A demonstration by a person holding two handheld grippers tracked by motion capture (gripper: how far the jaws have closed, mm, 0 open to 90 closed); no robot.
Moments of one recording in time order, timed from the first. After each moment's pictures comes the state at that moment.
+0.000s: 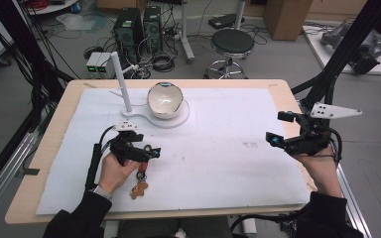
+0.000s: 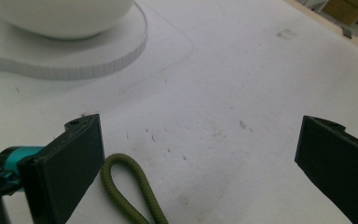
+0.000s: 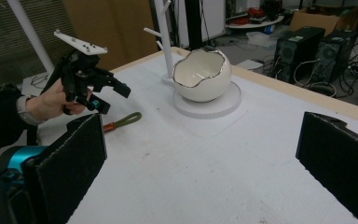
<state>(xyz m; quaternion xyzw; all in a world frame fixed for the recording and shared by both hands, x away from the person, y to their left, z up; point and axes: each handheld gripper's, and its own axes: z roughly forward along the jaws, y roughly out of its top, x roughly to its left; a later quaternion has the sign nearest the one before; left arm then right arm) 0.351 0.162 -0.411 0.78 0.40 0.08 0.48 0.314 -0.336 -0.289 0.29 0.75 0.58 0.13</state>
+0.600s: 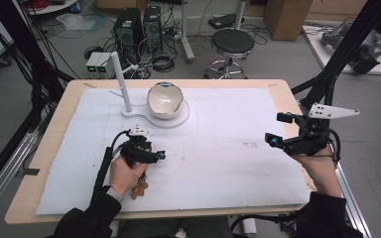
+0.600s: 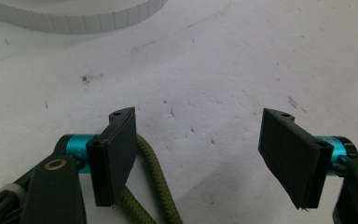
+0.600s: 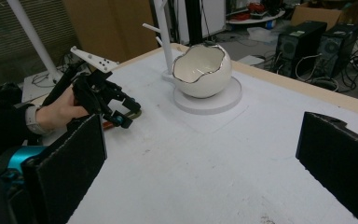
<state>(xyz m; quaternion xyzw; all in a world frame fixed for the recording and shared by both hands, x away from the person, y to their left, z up) 0.357 0.142 -0.435 0.80 0.43 0.10 0.41 0.316 -0.337 -0.293 0.29 0.76 0.57 0.12</state>
